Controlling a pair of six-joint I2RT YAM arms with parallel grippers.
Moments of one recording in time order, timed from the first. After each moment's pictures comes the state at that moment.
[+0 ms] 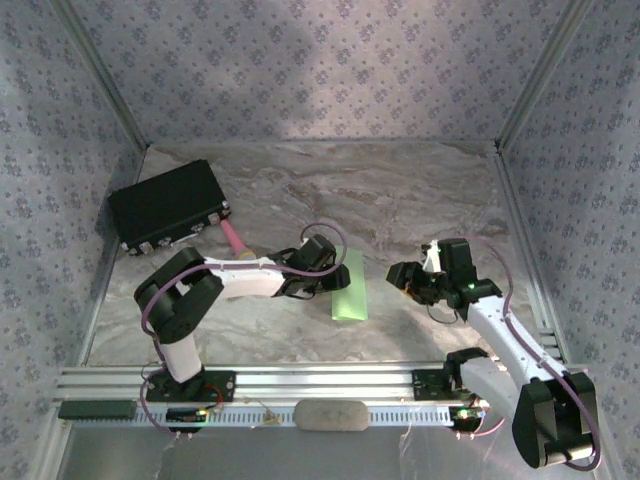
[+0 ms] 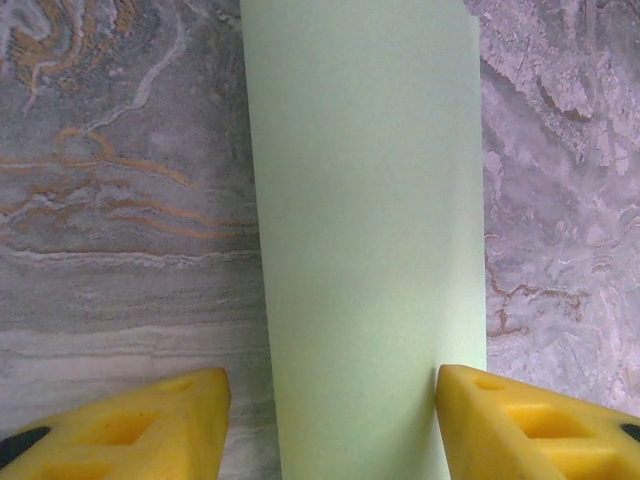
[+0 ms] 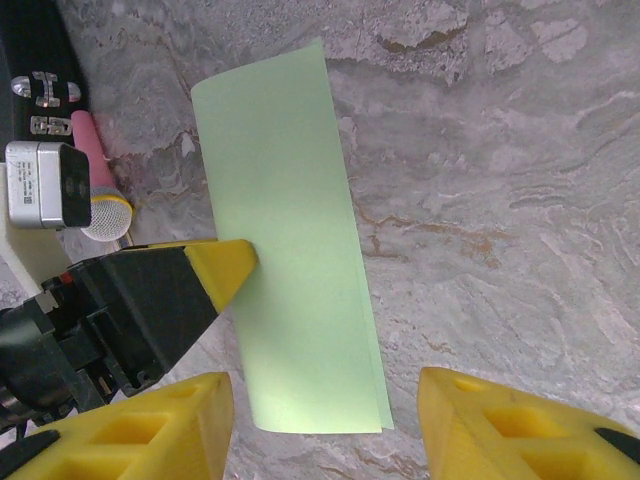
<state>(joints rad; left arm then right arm) -0.92 1.77 0.93 -0.06 0.07 -0.96 0.20 0.94 0.47 -0.42 -0.55 0.71</state>
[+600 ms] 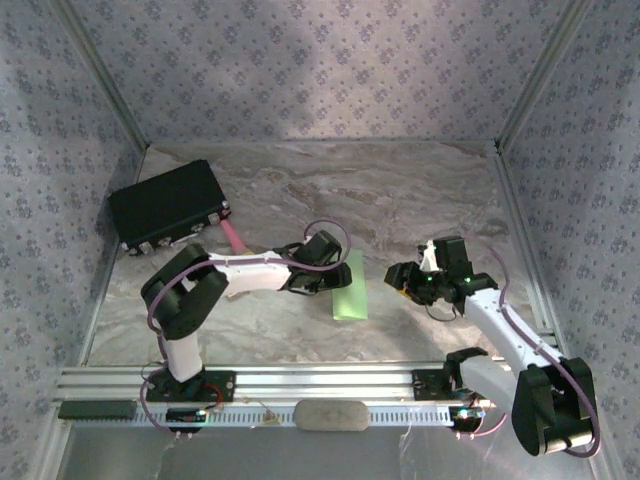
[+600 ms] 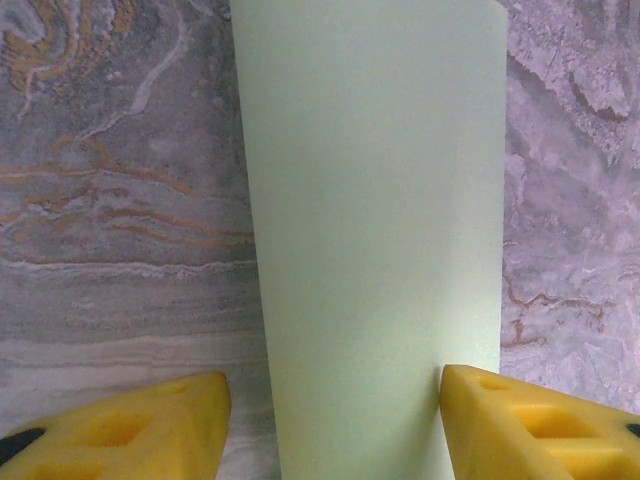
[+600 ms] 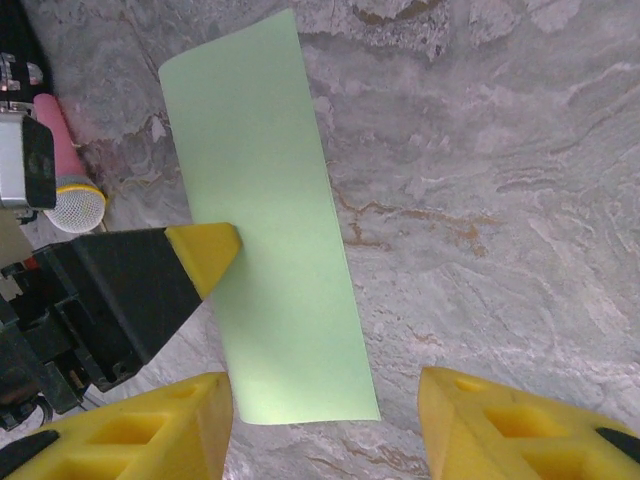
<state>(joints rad) -0.92 1.82 1.02 -0.19 0.07 -0.96 0.21 1.01 0.50 -0.45 -0.55 0.69</state>
